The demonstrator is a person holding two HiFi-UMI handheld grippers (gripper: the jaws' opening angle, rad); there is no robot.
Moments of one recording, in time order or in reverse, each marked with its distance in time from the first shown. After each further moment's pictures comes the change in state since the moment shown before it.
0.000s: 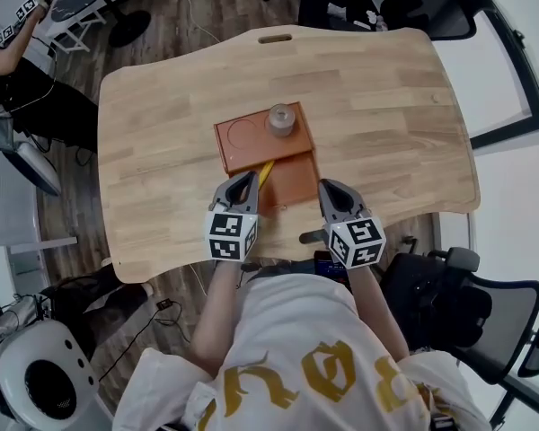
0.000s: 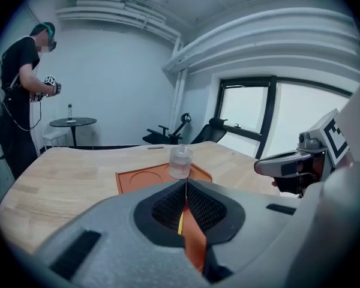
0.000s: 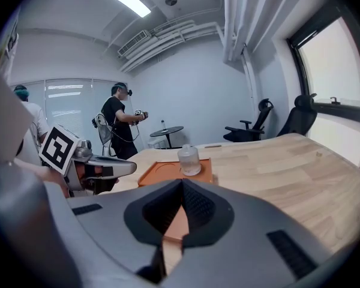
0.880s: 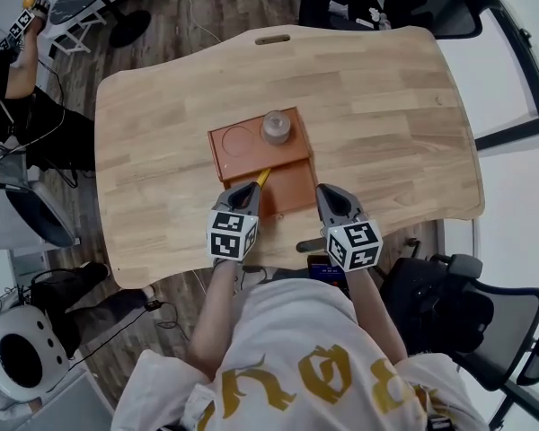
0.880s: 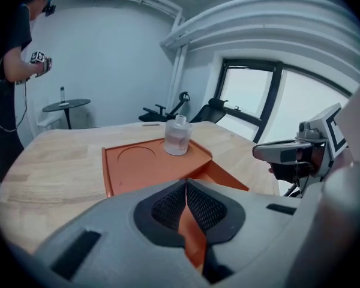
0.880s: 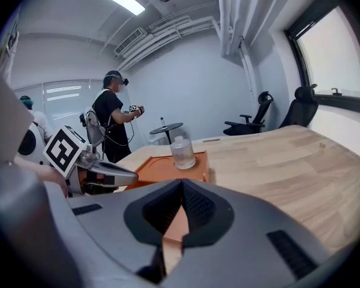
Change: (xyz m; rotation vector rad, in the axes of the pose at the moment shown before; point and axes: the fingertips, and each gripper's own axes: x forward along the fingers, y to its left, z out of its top) left arm 0.034 -0.004 -0.043 -0.016 0.206 -0.038; right arm 0.019 -0.022 -0.017 0.030 0.029 0.018
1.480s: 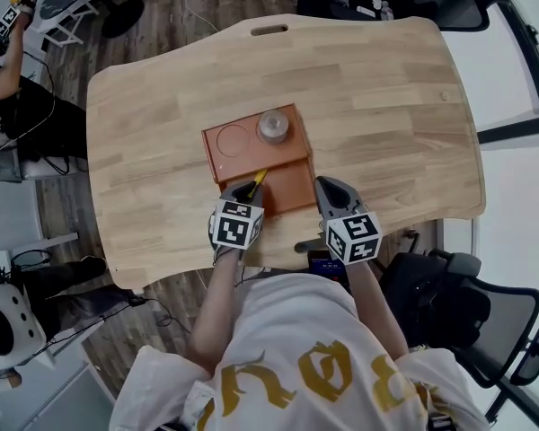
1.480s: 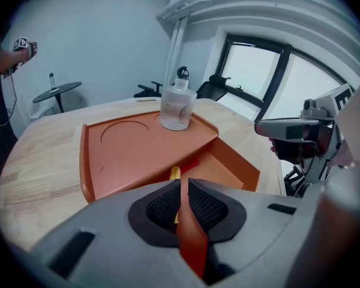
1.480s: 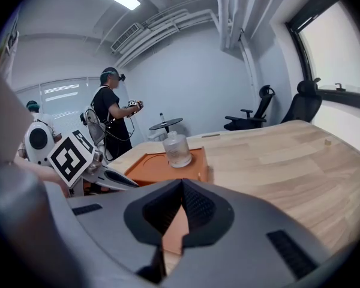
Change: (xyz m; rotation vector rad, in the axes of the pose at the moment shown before) left arm 0.044 0.004 -0.032 0.000 0.215 -0.029; right arm 0.027 -0.018 -0.001 0.008 0.048 0.009
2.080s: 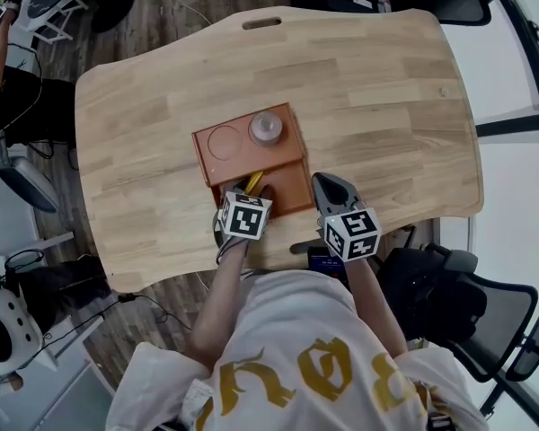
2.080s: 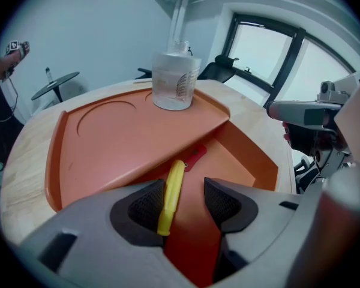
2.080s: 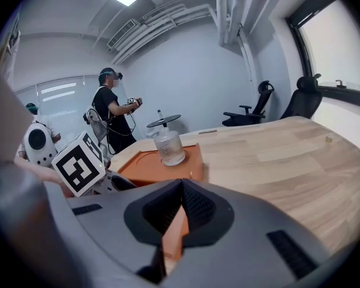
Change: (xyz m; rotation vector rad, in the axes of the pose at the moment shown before) left arm 0.042 -0.002 -0.013 -0.009 0.175 0.038; right arm 0.014 -0.018 -0.002 0.014 0.039 -0.005
